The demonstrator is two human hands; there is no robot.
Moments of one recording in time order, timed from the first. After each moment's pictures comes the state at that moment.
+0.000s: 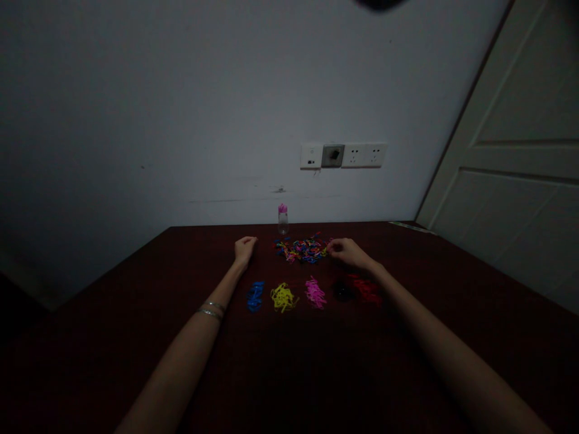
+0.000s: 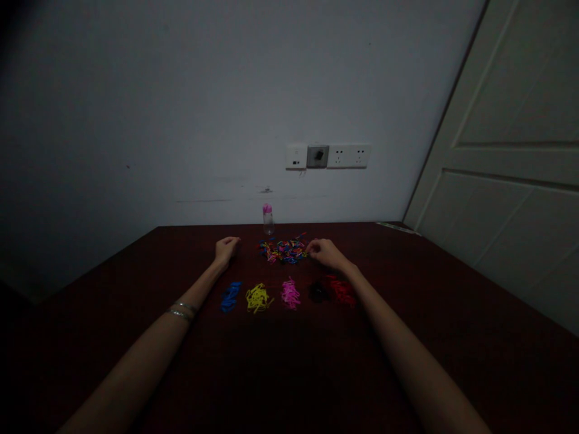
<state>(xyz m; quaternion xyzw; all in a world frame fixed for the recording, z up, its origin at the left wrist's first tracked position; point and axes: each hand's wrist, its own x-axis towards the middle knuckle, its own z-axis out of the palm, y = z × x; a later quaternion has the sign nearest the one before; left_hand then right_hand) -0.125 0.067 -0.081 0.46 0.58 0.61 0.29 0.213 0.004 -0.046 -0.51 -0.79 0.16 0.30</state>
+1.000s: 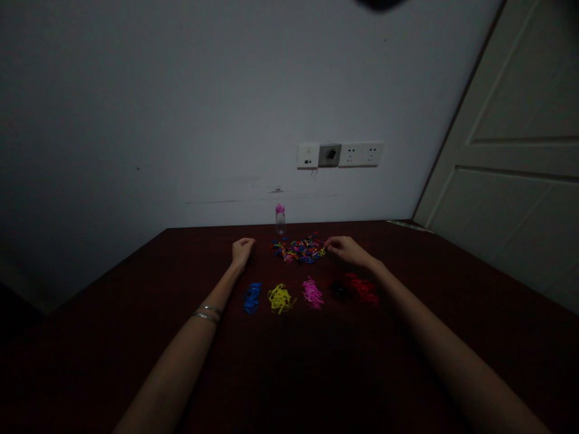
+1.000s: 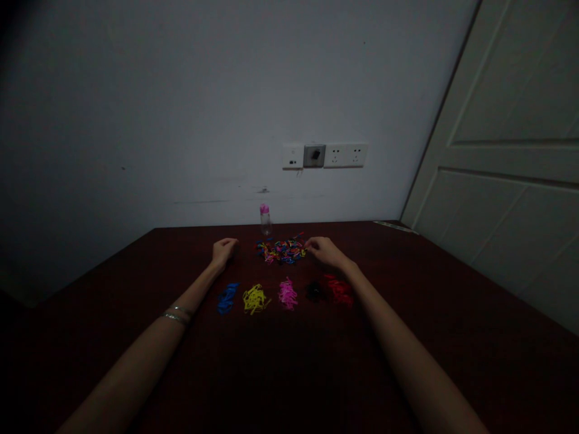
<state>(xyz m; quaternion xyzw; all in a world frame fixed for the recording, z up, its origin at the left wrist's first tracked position) -0.129 0.072 -0.087 0.49 0.57 0.60 0.28 0.215 0.008 -0.041 -0.49 -0.81 0.13 0.29</state>
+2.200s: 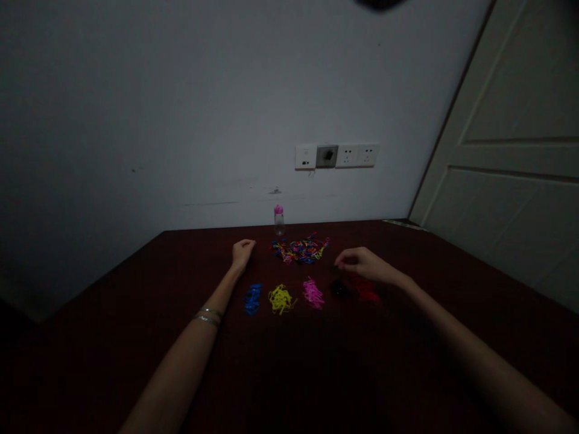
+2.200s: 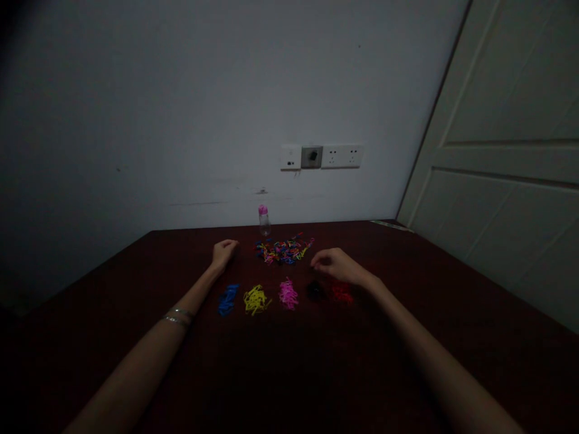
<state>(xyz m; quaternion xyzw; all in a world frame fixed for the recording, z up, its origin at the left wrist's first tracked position) -0.130 0.075 -0.091 0.52 0.55 0.59 0.29 0.227 -0.064 -0.018 -0.47 -0.82 0.22 0.25</state>
